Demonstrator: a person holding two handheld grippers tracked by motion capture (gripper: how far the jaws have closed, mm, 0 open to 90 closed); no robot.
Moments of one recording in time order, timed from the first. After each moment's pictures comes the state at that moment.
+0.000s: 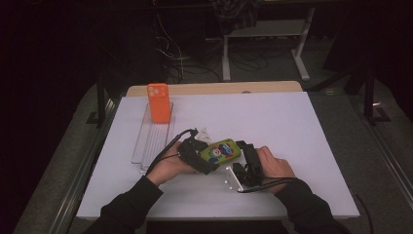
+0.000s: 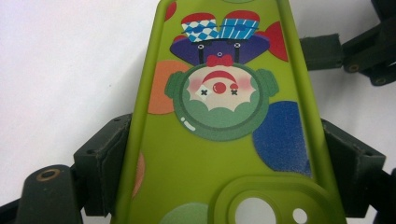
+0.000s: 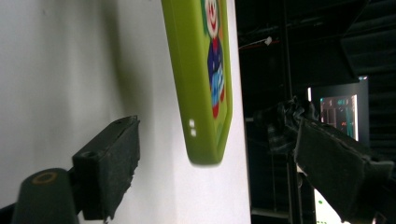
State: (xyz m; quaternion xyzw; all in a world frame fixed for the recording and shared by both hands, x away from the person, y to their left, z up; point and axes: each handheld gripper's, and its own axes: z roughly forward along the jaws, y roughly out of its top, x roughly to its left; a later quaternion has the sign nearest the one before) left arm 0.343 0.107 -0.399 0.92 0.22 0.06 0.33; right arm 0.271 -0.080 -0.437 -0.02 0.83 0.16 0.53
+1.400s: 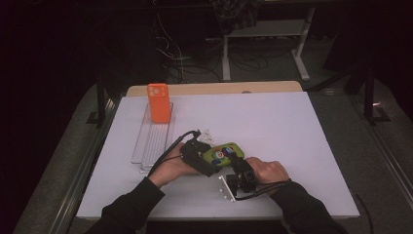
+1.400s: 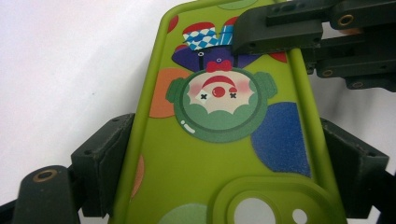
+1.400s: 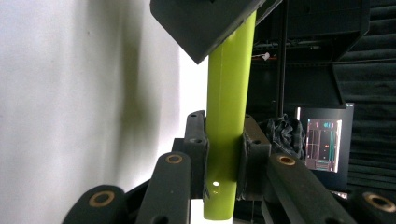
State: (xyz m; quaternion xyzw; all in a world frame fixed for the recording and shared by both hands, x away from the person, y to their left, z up) left arm 0.339 0.102 -0.400 0.92 0.21 0.05 0.33; right arm 0.261 -0.066 -0.445 -0.10 0.82 0.13 0.55
